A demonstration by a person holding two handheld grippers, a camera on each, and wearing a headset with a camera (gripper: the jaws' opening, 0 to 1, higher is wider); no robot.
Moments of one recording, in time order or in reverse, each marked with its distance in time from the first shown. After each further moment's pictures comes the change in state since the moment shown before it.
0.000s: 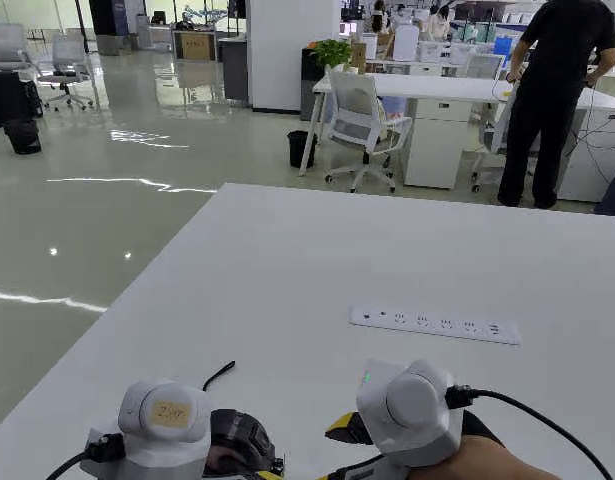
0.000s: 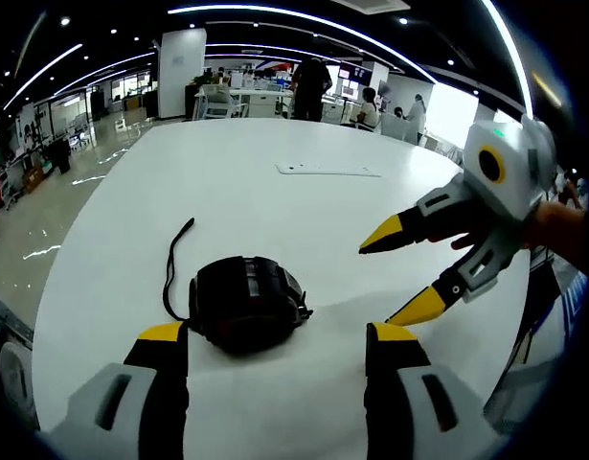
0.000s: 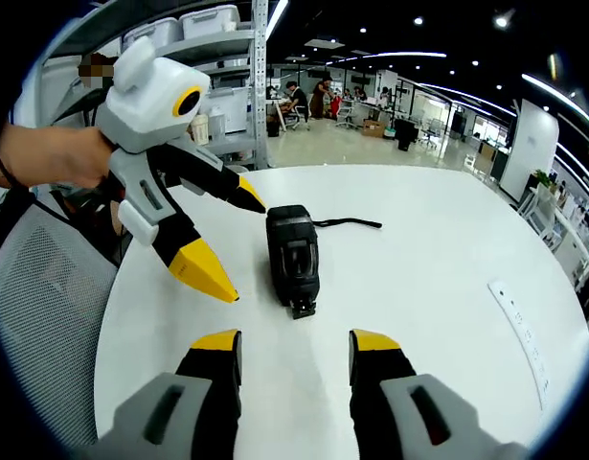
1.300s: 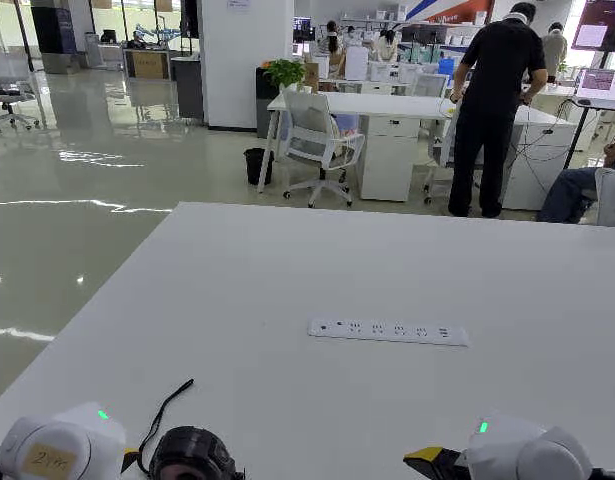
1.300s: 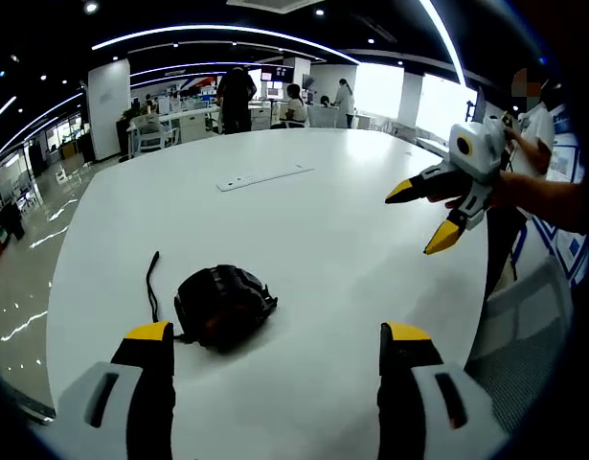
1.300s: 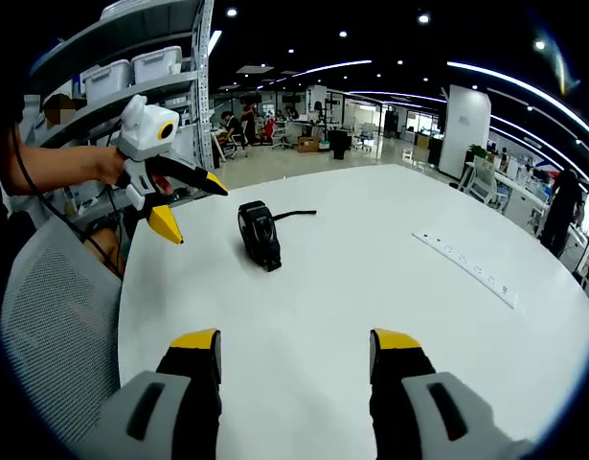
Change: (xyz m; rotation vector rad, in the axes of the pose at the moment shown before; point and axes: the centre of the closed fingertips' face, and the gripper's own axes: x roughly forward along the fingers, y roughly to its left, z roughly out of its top) left arm -0.041 -0.016 0.003 0.276 -0.041 -0.204; right arm -0.117 0.005 -0.056 0.197 -0.108 -0.232
